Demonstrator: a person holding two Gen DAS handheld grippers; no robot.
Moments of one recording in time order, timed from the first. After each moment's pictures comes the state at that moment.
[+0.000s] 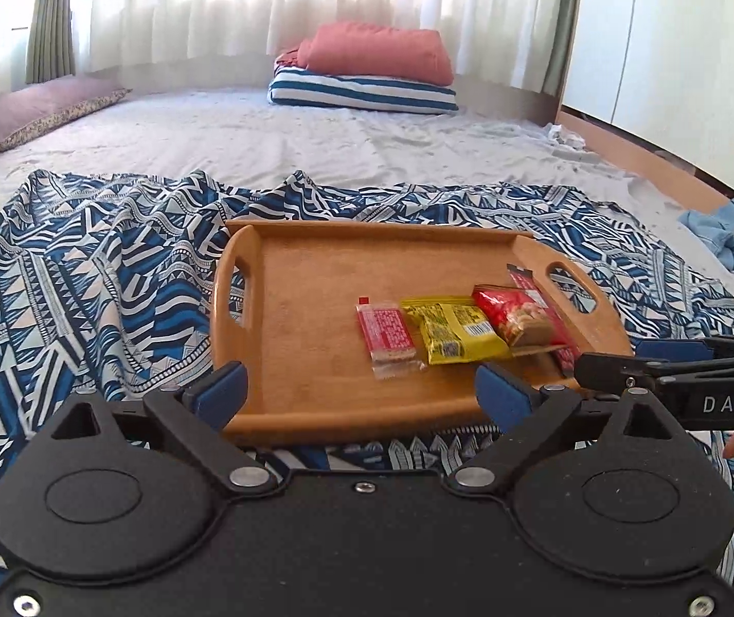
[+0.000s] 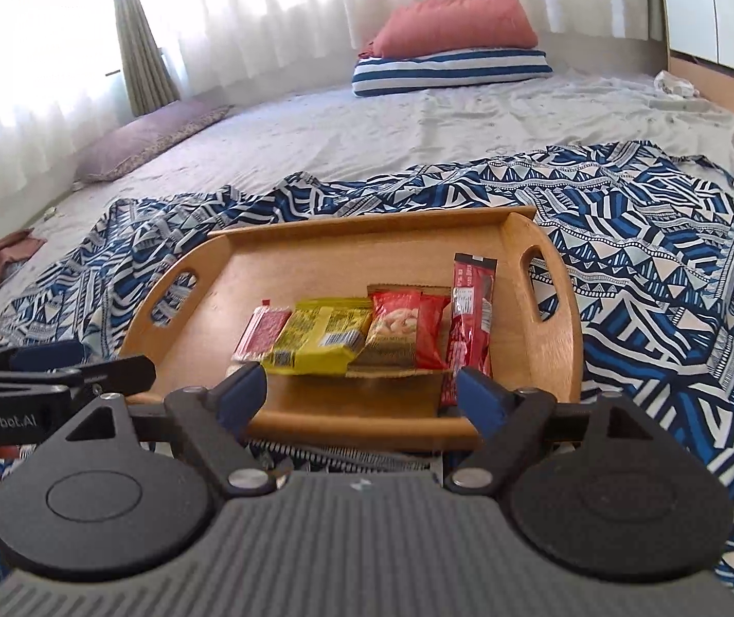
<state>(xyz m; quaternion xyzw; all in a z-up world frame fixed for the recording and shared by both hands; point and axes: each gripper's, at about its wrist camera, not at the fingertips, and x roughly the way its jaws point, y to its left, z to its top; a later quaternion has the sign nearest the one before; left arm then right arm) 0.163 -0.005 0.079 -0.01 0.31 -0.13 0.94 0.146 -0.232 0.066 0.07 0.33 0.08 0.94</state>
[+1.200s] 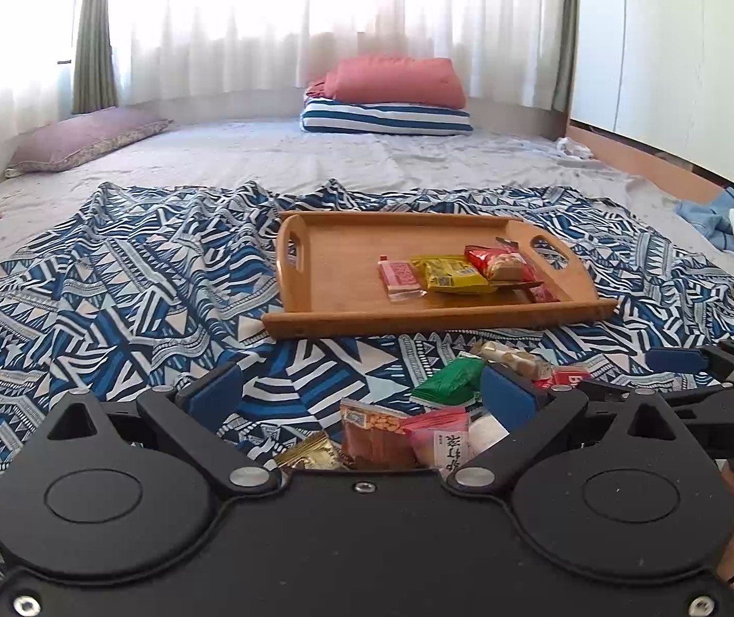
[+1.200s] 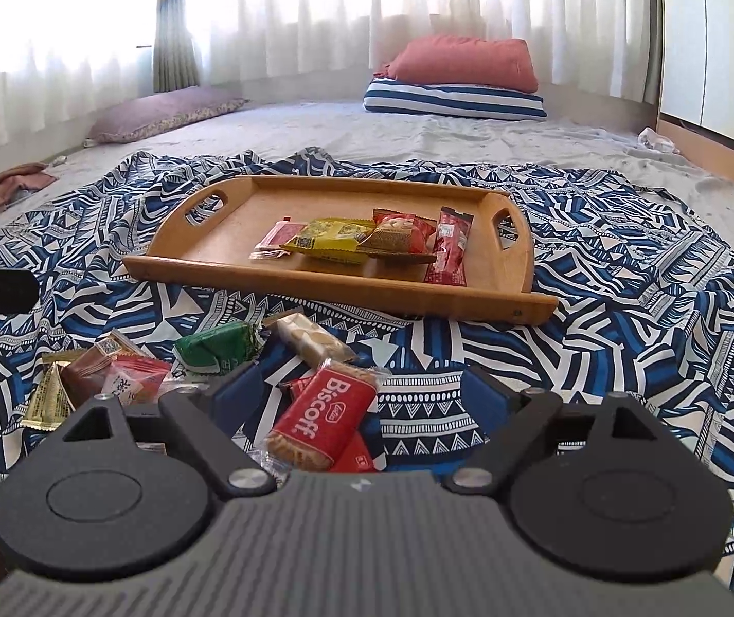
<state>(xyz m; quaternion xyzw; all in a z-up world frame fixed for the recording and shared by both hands) 0.019 0.016 0.090 0.01 0.27 -0.08 0.96 0.030 -0.213 0.035 -0.01 0.29 0.06 0.96</state>
